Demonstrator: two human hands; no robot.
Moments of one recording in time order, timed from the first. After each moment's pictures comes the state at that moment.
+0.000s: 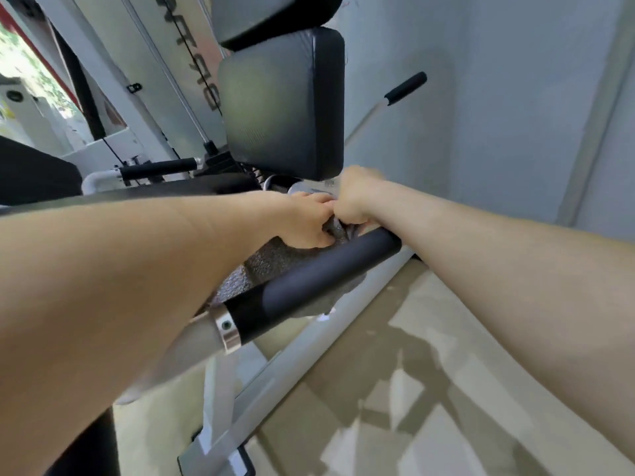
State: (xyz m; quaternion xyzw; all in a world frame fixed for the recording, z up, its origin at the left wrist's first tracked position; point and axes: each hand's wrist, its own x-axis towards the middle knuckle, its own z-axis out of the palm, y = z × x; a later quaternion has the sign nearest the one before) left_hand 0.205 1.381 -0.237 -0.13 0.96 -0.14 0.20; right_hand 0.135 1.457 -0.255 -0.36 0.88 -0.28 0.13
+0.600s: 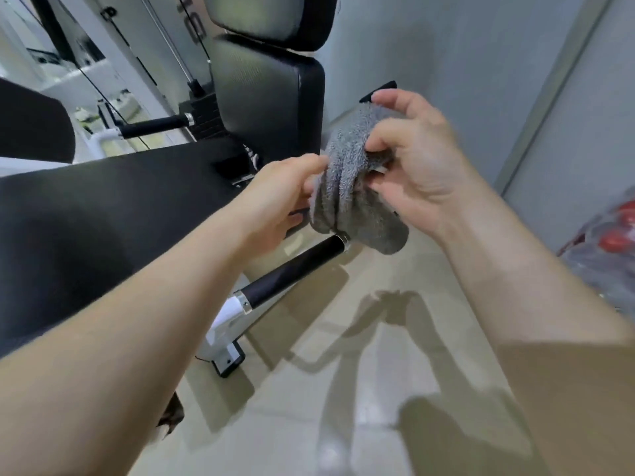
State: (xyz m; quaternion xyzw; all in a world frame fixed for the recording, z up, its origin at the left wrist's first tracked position) left_hand 0.254 1.503 -0.098 -0.35 0.69 0.64 -0.05; right_hand 0.150 1.605 -0.099 -0.14 0.43 -0.81 0.37
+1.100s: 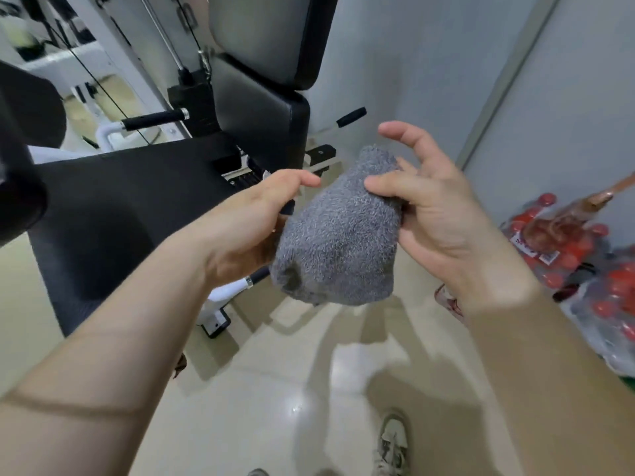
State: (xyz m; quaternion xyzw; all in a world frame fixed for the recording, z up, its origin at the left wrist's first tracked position) left_hand 0.308 1.561 0.031 -0.35 0.63 0.69 0.04; right_hand 0.188 1.700 0.019 -0.17 0.46 -0.77 0.40
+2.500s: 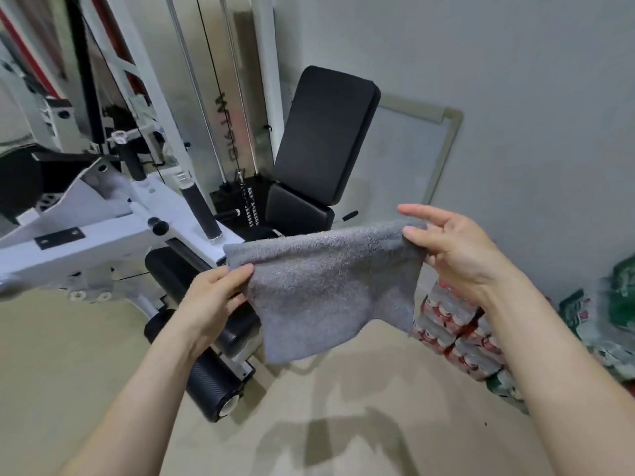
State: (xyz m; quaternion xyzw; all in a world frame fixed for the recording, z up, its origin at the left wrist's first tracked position) left_hand 0.614 1.512 0.238 -0.30 0.61 0.72 -0.15; right_hand 0.414 1.759 0.302 -0.20 0.64 -0.68 0.29
